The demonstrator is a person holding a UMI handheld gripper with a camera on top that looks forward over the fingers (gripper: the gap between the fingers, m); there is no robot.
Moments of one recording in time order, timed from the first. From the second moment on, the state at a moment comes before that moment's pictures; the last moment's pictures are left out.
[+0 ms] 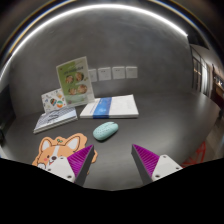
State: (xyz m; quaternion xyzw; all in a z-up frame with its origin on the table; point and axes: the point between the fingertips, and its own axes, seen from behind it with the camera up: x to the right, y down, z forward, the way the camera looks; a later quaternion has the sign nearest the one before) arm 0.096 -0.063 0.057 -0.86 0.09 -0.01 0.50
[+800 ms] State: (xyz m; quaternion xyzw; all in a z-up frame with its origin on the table) arm 0.060 0.111 -0.015 -0.91 0.00 0.02 0.42
